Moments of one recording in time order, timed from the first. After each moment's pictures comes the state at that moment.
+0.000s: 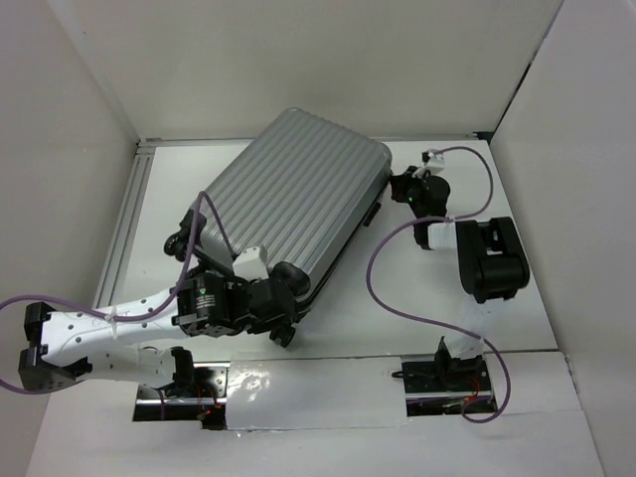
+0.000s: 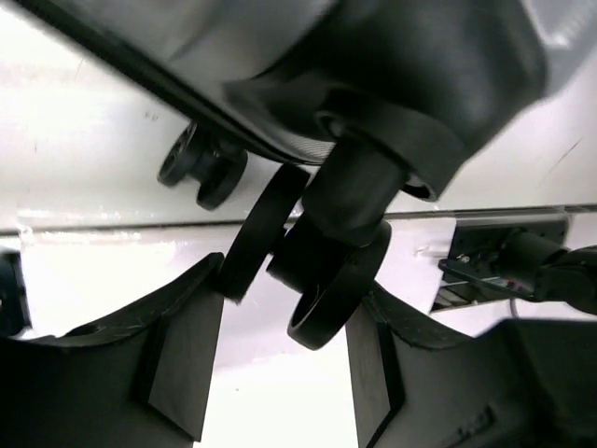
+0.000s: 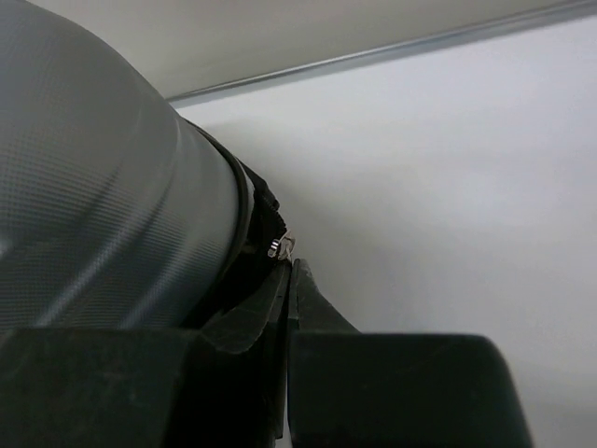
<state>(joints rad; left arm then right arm) -1.28 1.11 1.11 -1.11 -0.44 -1.44 0.09 1.86 0.87 0.89 -0.14 0.35</state>
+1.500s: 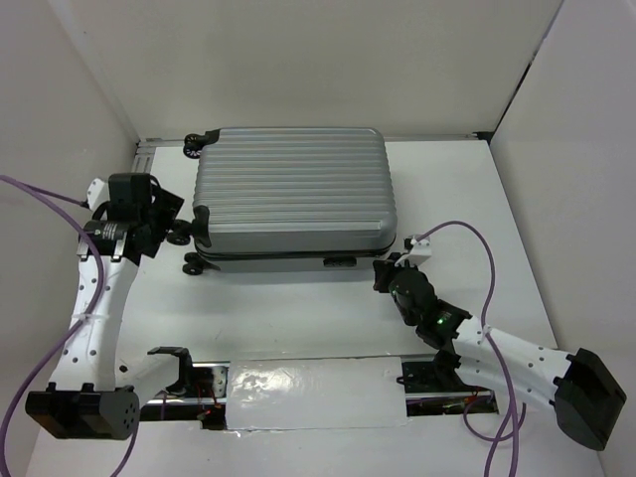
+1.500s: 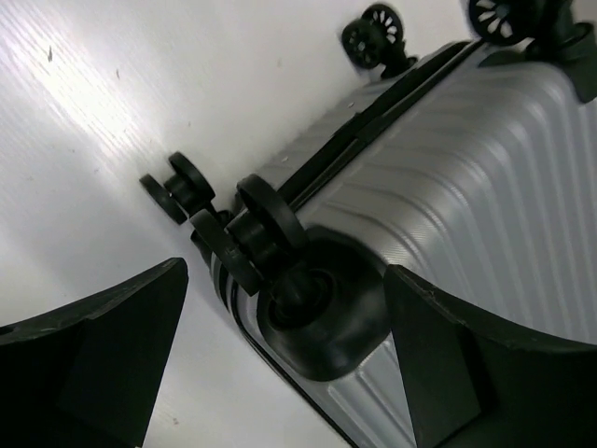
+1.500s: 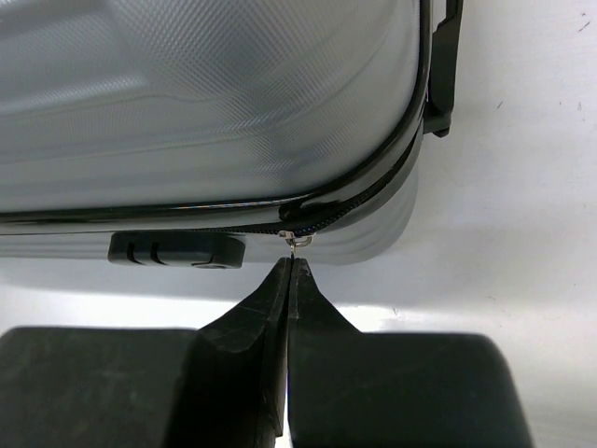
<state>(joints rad) 0.01 1.05 1.25 -0.96 -0.31 -1.06 0.82 0.79 0.24 0.22 0.57 0.56</state>
